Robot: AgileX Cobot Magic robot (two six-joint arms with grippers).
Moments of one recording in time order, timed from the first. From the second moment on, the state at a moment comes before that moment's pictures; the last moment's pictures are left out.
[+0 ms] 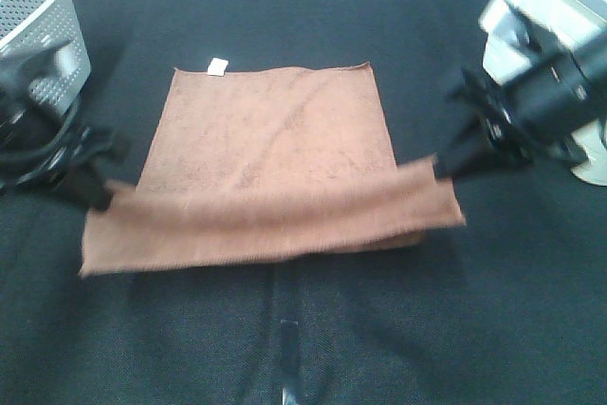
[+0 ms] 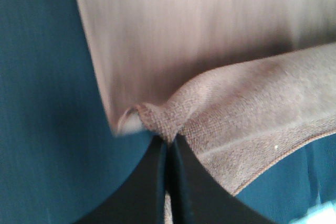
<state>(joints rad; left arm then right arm) -0.23 1.67 -0.98 -0.41 0.68 0.16 0.12 1.65 -1.00 0.72 0.81 -0.40</state>
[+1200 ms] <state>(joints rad) -0.15 2.52 -2.12 -0.25 0.41 0.05 0.12 2.60 -2.32 0.48 0.71 -0.30</state>
